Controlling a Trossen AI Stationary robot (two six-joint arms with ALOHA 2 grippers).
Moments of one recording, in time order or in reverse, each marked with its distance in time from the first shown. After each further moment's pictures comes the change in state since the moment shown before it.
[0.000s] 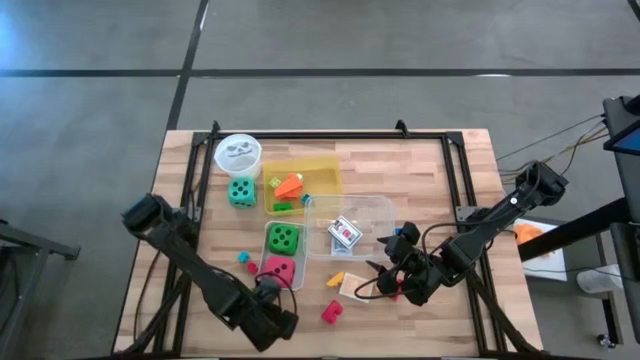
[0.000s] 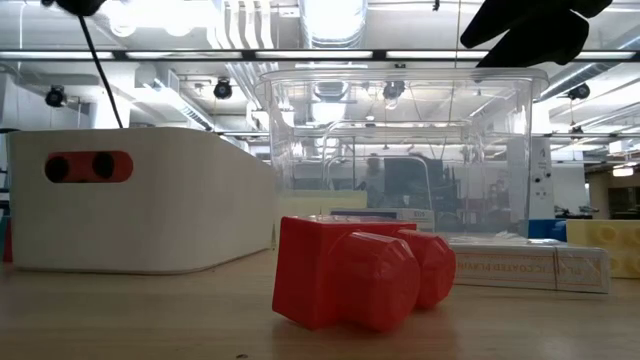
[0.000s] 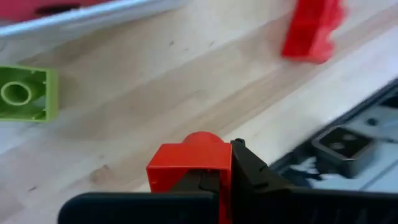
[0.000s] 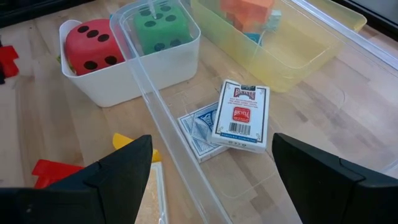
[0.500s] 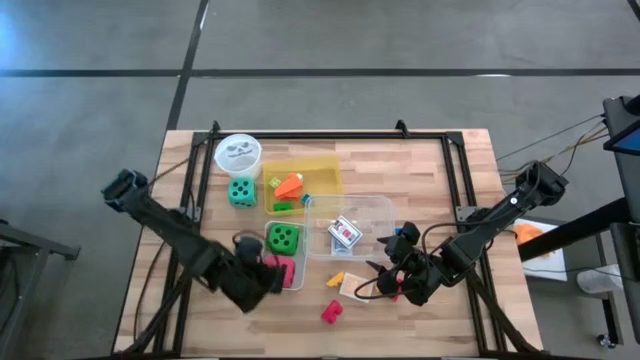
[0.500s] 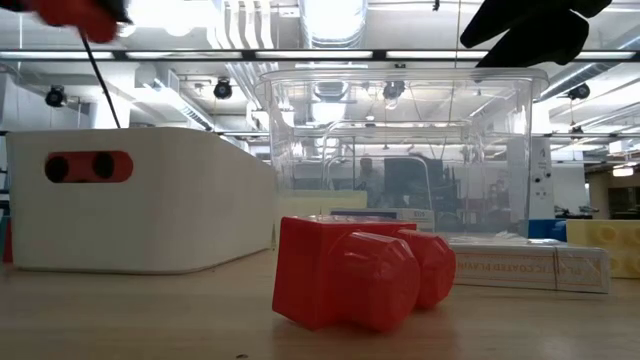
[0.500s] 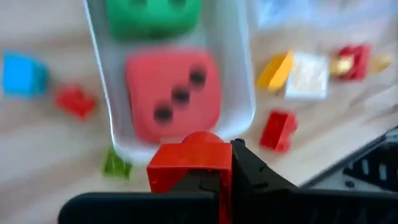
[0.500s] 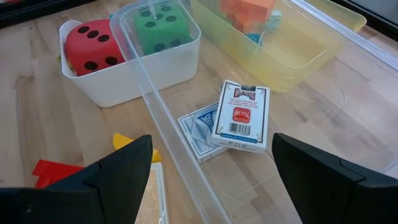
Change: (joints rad) left arm 0.100 -0.277 -0.001 -0.319 -0.172 -0.048; right arm 0.000 0.000 0.000 0.001 0.000 0.000
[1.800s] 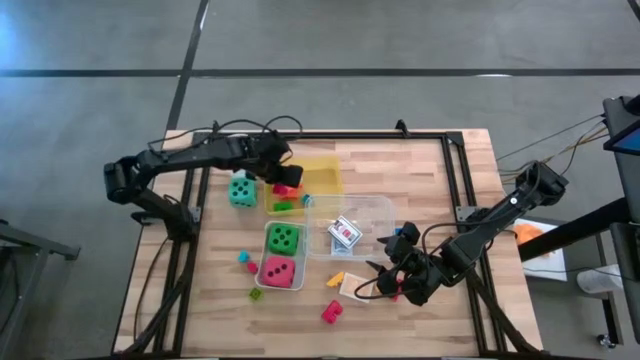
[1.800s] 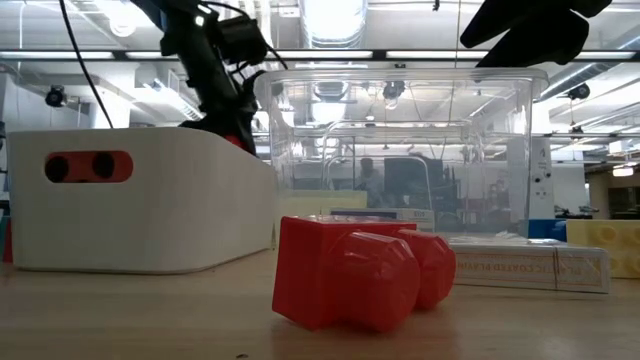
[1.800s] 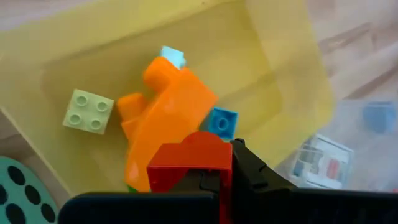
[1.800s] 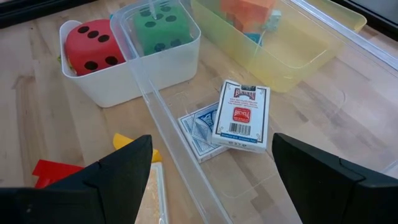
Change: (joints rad) left arm 1.067 -0.066 -0.247 0.368 0.451 1.100; right arm 0.000 0.000 0.000 0.000 0.000 0.000
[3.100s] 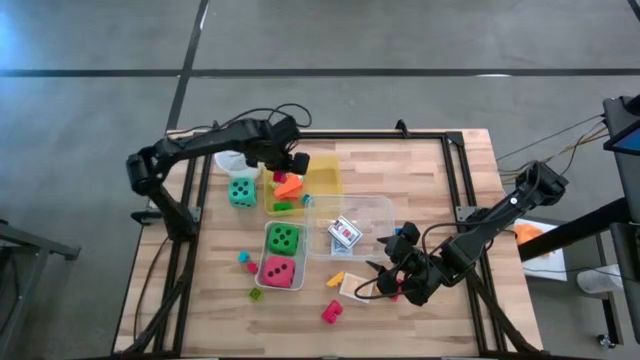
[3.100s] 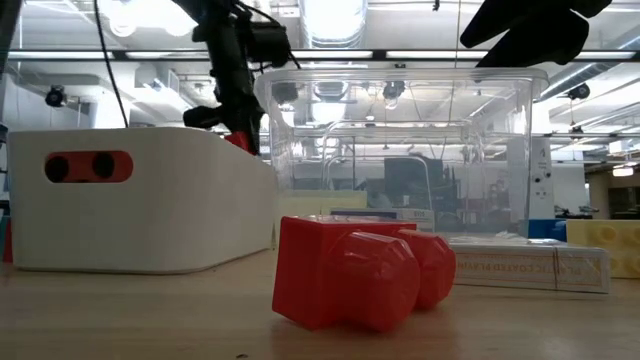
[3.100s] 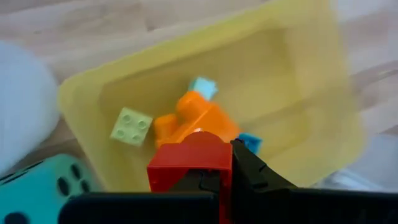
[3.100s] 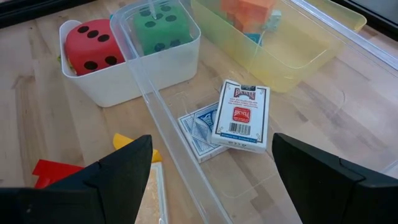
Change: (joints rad) left arm 0.045 0.180 0.308 -0.305 -0.101 -0.011; right arm 0.000 0.000 0.000 0.000 0.000 0.000
